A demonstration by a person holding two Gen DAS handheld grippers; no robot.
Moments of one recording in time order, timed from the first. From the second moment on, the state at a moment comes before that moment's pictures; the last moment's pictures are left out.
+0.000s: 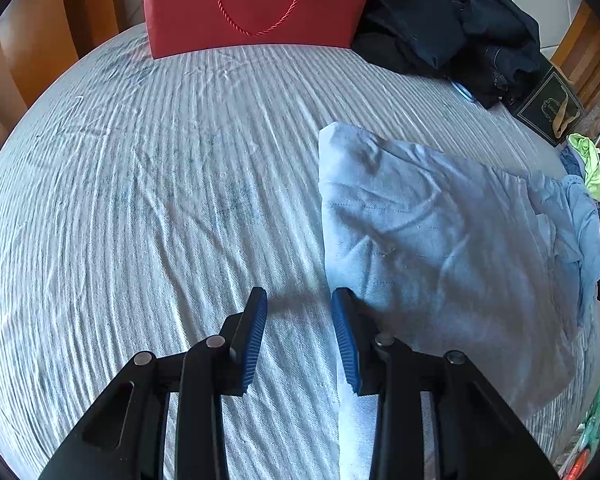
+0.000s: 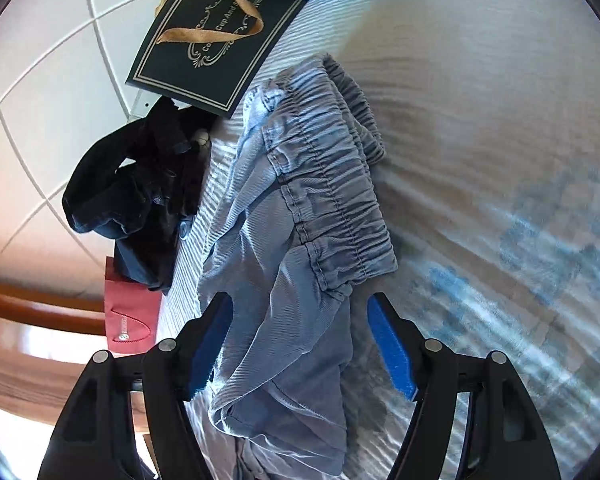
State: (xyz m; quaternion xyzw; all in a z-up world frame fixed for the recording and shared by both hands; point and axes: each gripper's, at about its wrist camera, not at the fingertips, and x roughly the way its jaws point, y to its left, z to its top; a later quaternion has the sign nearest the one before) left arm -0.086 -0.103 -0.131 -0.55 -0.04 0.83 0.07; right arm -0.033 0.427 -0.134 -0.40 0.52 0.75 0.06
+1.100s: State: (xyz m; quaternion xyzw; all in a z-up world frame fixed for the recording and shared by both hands) left arm -0.068 -0.053 -0.054 -0.47 0.00 0.87 0.15; right arm -0.052 0.299 -0.059 -0.45 0.31 0.82 -0.18
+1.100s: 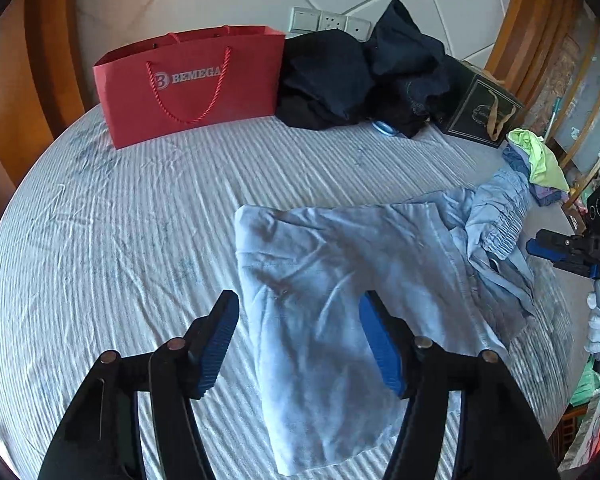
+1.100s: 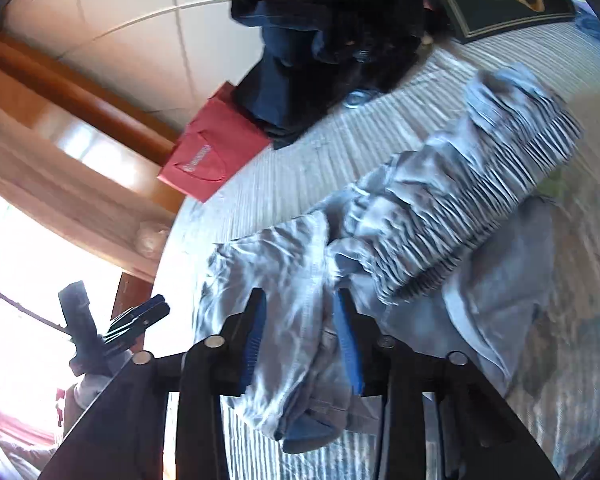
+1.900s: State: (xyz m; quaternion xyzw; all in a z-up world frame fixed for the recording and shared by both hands) left arm -0.043 0.238 -0.069 -0.48 0.00 0.88 0.03; right arm -0.146 0.473 -0.066 -0.51 -0.06 0.80 -0.31
